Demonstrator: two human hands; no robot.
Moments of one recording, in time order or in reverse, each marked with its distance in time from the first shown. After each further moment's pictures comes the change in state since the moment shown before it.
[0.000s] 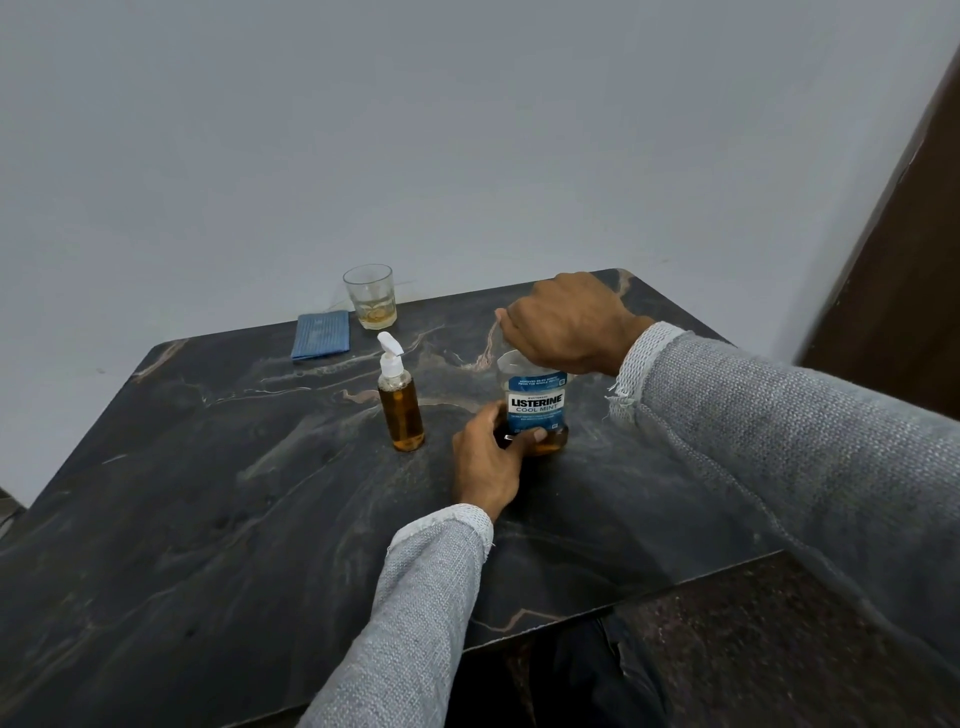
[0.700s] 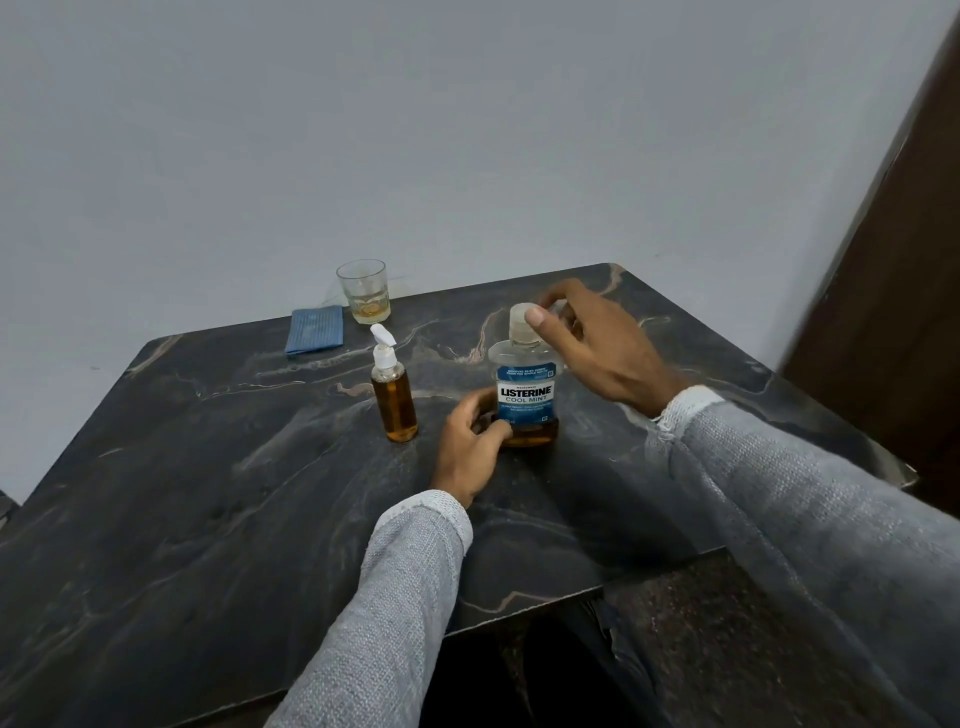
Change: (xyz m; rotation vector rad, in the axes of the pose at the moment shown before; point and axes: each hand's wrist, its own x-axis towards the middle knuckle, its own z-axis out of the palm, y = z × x) left_hand 0.003 -0.009 -0.014 -0.231 -0.138 -0.061; right_hand -0.059 0.005 0.033 0.746 0.243 0.409
